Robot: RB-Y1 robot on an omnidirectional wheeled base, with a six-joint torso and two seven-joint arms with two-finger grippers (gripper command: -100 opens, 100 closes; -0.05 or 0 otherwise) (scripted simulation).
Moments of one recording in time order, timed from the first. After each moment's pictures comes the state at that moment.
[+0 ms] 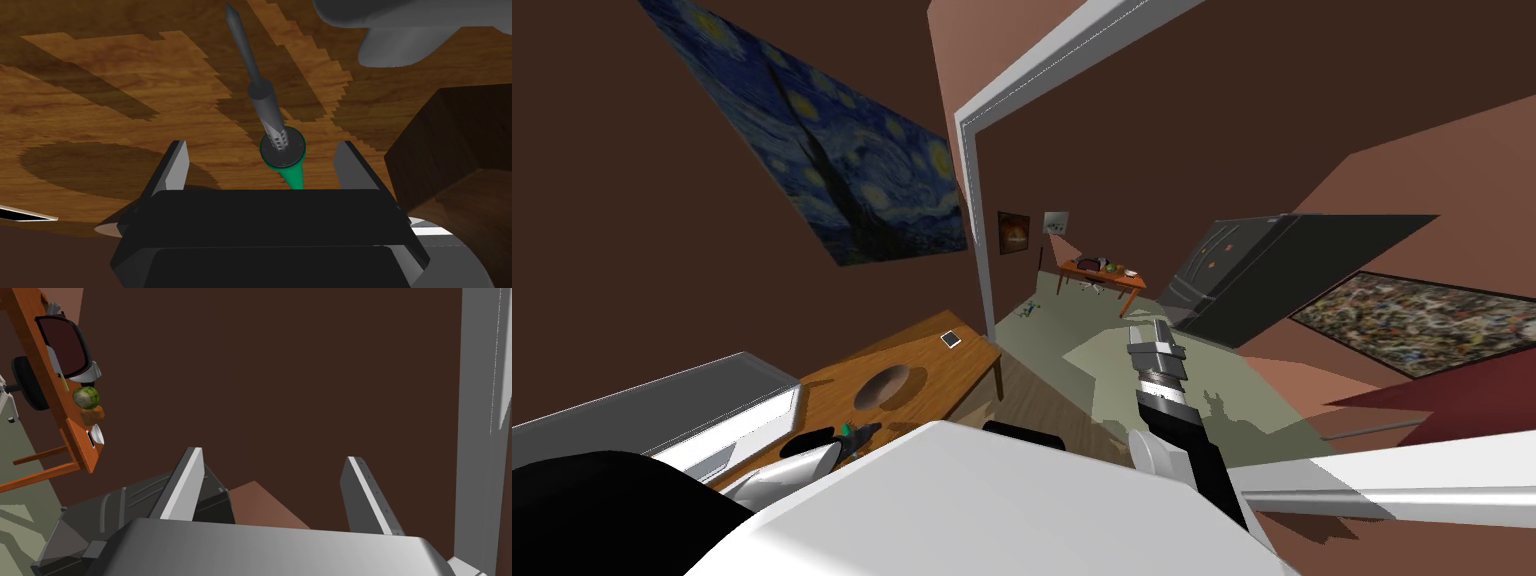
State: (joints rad) left arm 0.41 0.69 0.04 -0.96 0.75 0.36 -1.07; right arm 0.50 -0.05 -0.04 -2.21 -0.08 -0.37 -0.11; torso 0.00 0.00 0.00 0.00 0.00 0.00
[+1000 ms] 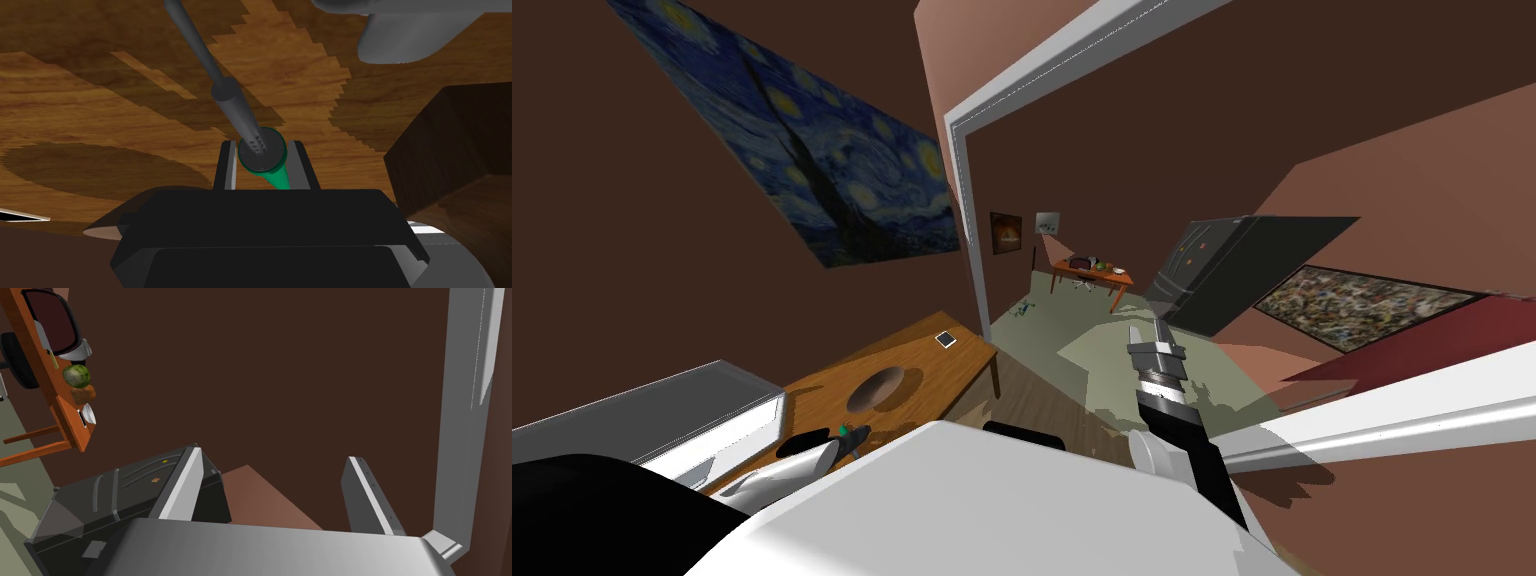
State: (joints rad) left arm 0.33 0.73 -0.04 -0.79 0.85 0.29 -1.08; right arm 0.50 -0.05 -0.04 -2.21 -0.08 -0.37 -0.11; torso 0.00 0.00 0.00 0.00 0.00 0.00
